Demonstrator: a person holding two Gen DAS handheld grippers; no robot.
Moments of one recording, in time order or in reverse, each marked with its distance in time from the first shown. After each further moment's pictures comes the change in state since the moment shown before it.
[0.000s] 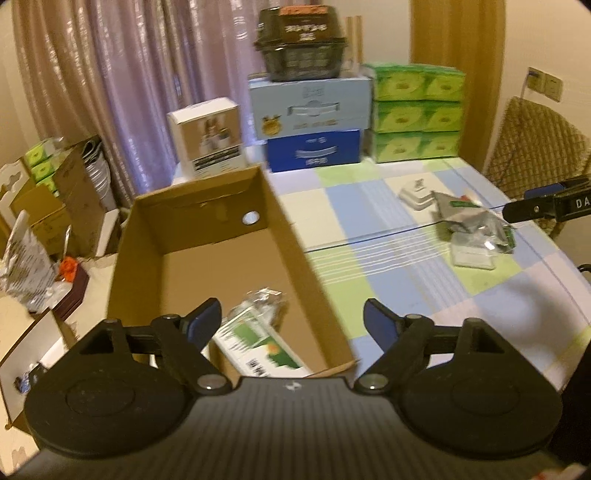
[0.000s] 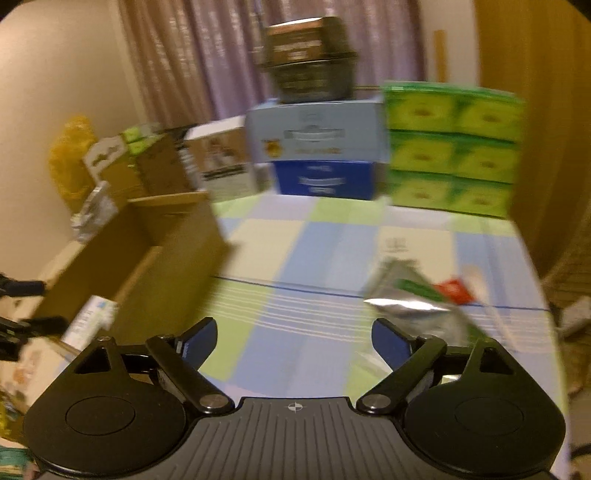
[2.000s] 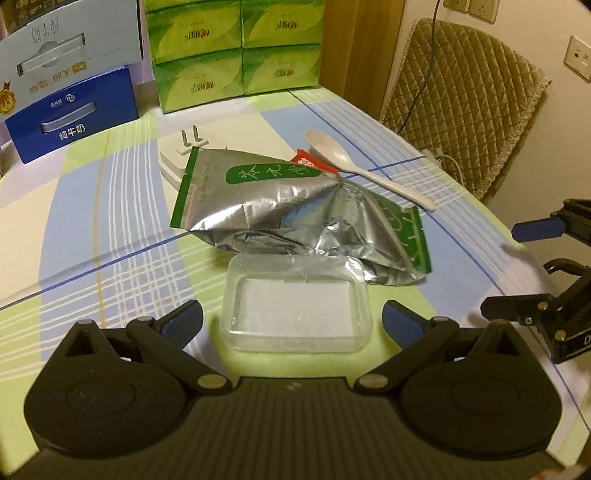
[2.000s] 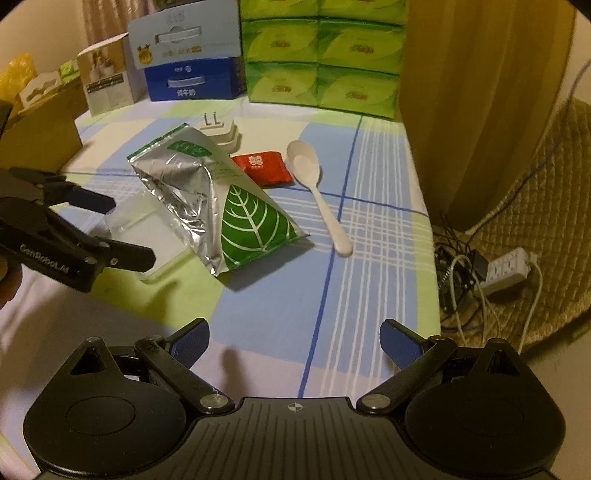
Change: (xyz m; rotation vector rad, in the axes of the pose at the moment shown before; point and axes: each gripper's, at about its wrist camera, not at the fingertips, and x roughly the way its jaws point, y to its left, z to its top) left arm 0.260 -0.256 0.040 0.106 0.140 -0.298; right arm 0.048 -0.209 -0.092 -0.085 0.162 -0.151
